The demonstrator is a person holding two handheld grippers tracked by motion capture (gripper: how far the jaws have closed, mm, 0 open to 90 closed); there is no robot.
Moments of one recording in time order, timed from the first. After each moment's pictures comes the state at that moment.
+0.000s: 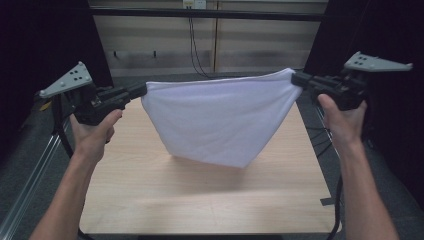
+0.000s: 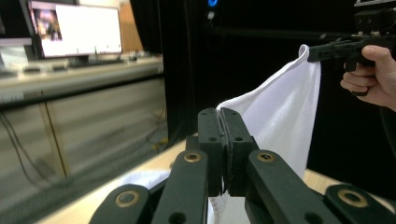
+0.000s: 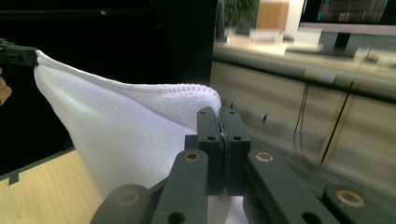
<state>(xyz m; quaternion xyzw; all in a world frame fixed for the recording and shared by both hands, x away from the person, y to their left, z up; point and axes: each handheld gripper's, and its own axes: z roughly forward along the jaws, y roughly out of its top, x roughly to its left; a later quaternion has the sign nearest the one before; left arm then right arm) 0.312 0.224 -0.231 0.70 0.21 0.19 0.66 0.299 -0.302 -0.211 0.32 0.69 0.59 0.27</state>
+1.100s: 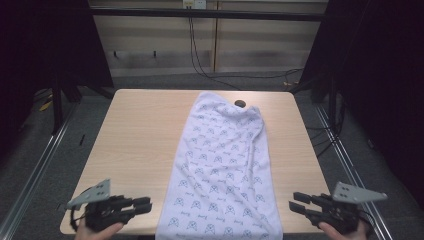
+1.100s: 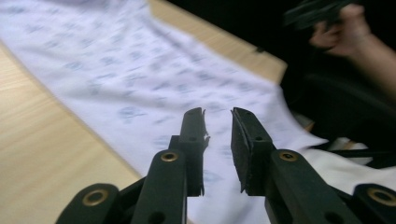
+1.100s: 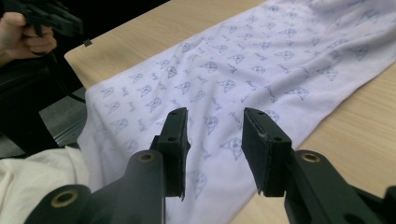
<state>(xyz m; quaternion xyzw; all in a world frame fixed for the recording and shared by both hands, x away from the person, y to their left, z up) 0.231 0.242 -0.447 0.80 0.26 -0.03 0.54 0.153 -0.316 -0.418 0.39 0.77 0.51 0.10</state>
